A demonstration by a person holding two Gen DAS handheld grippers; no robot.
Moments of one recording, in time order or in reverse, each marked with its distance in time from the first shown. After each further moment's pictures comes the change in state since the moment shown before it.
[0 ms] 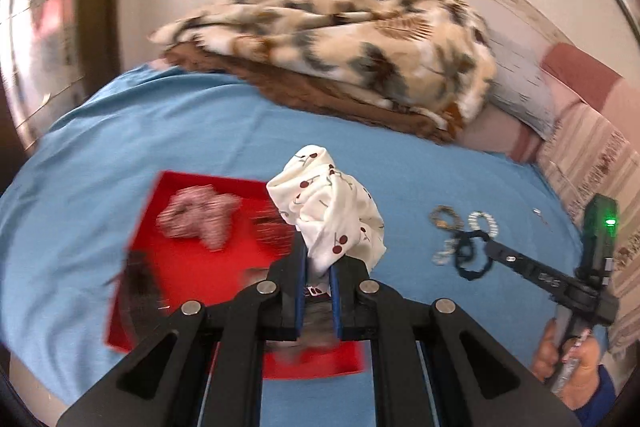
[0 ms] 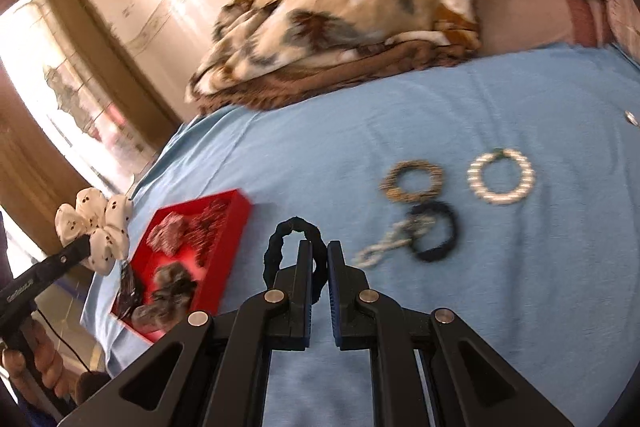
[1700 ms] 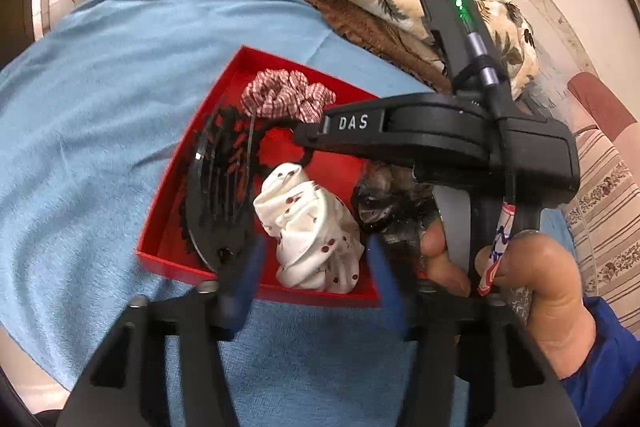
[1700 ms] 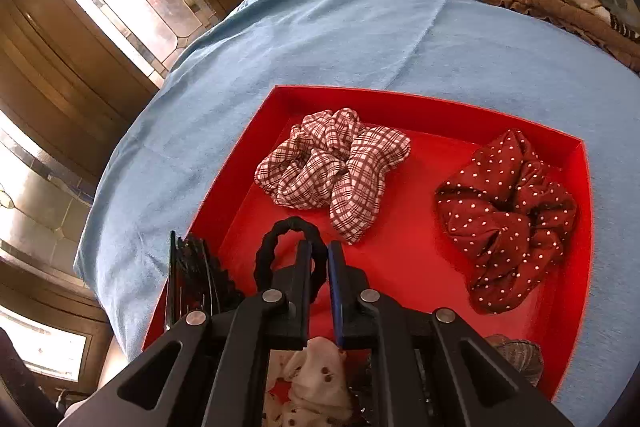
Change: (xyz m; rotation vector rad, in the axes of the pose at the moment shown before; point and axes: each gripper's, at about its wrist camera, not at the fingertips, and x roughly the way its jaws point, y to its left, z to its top) left arm 0.025 0.109 -0.079 -0.196 0.135 -0.067; right arm 0.211 0.228 -0.025 -0.227 0.370 0.070
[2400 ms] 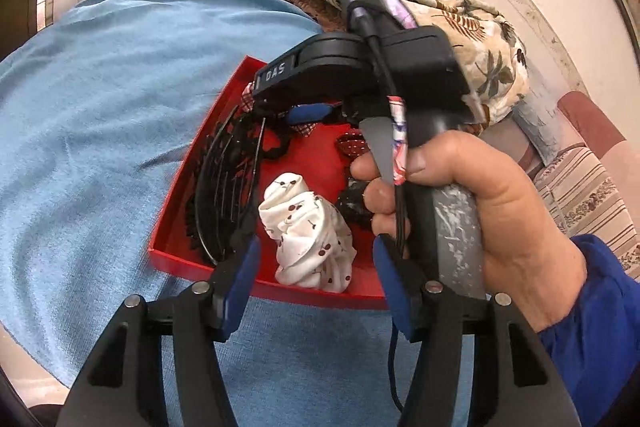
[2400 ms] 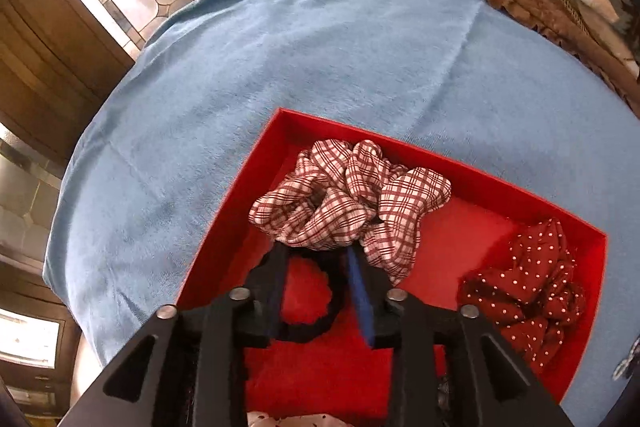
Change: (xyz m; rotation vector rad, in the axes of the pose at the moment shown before) left arm -0.014 0.012 0.000 -0.042 -0.027 -0.069; right arm 0.037 0.029 0.048 -0.084 0.092 -0.114
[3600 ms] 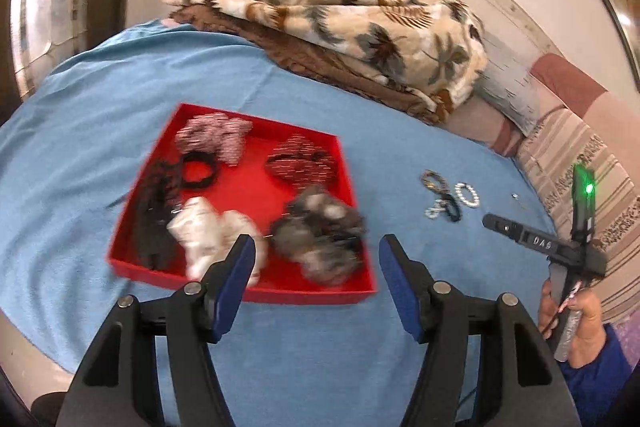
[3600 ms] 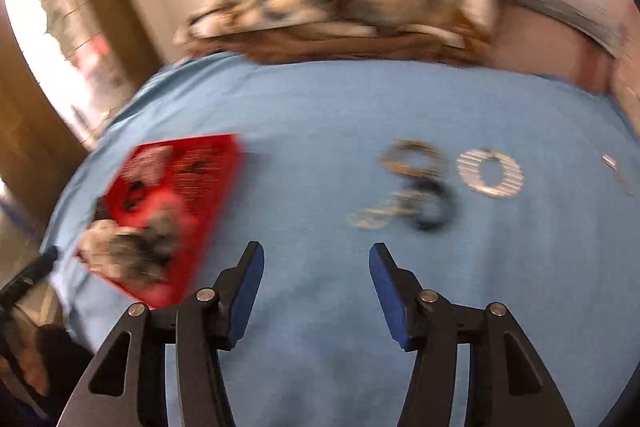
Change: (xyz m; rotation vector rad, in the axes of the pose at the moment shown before) left arm -0.028 -0.098 -0.005 0.175 -0.036 0.014; right arm -0.212 -0.247 -0.224 0.302 -0.306 -0.211
